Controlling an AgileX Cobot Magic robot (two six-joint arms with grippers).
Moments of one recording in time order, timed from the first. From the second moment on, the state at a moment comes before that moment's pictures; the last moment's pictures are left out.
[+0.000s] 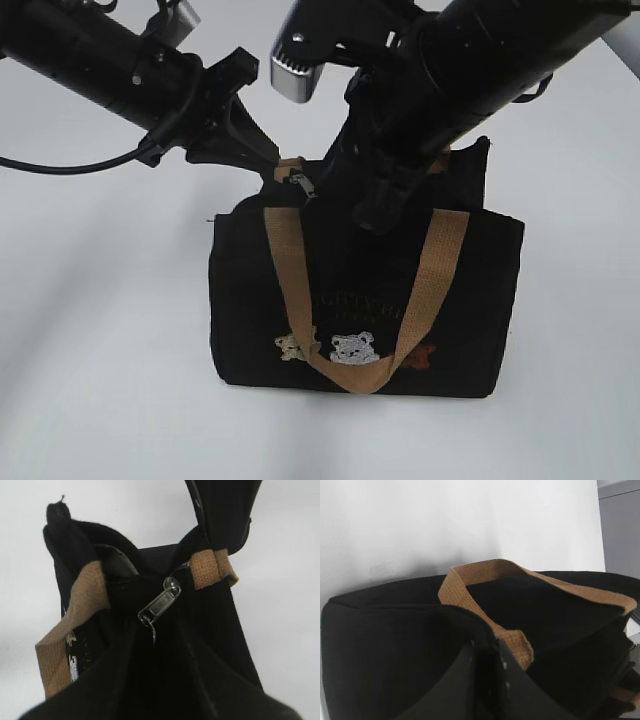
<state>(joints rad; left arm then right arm) -0.35 1.83 -1.32 -0.94 0.84 0.43 0.61 1.60 -1.22 0.34 0.68 -0.92</state>
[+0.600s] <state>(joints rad) -0.35 1.83 -1.32 -0.94 0.85 0.43 0.61 1.65 -1.22 0.34 0.68 -0.92</state>
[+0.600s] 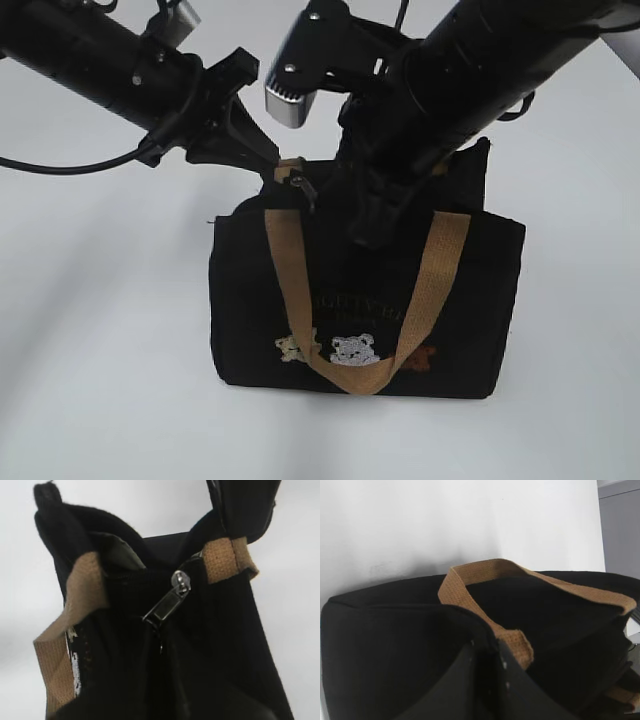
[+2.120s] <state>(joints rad) -0.35 1.83 -1.32 -0.93 0.85 0.43 0.45 1.50 -1.22 0.40 0.84 -0.88</state>
